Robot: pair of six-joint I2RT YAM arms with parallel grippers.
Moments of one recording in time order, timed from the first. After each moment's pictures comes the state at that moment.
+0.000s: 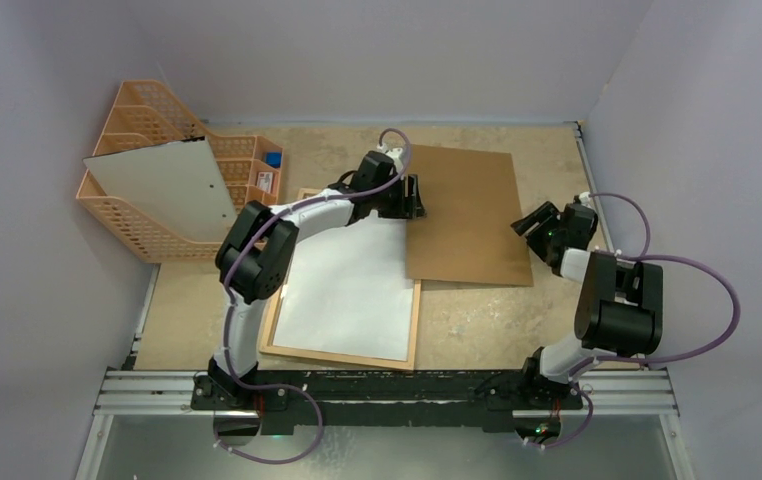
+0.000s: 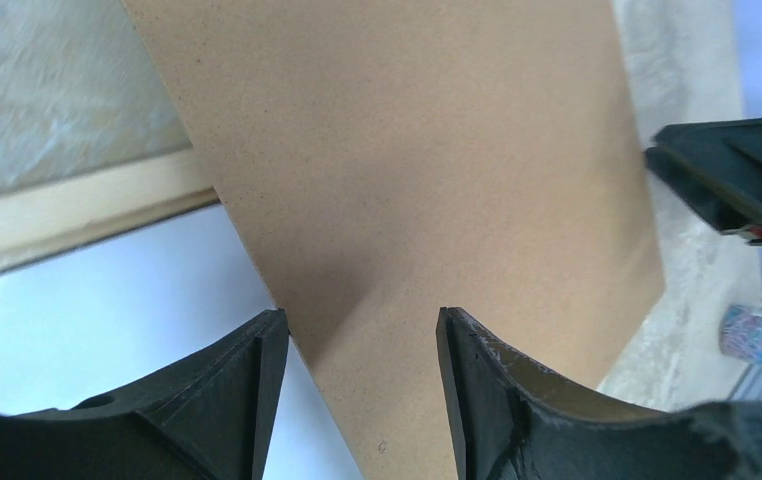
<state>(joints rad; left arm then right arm) -0.62 2.10 1.51 -0.04 0.28 -0.54 -0.25 1.57 0.61 0.27 -0.25 0.65</state>
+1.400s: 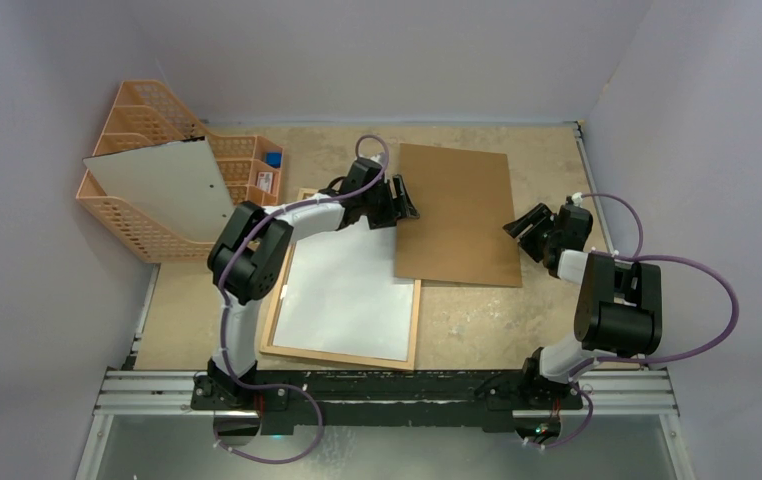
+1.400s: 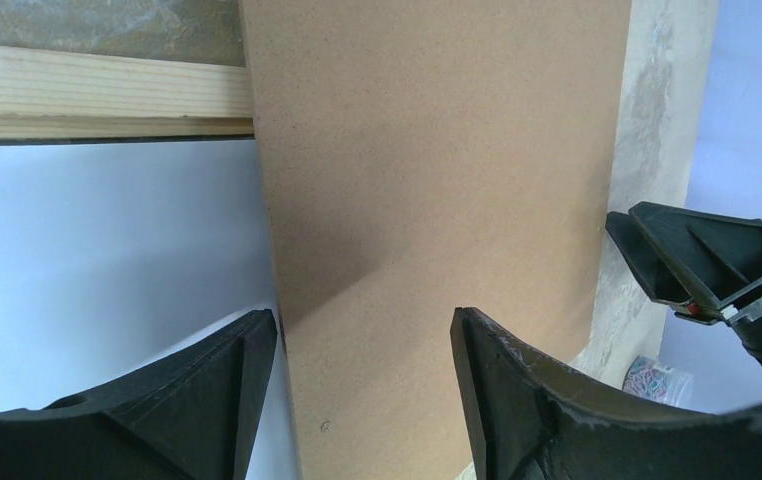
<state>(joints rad) -0.58 2.06 1.39 -0.03 0.25 -0.81 -0.22 1.57 0.59 0.27 -0.31 0.66</state>
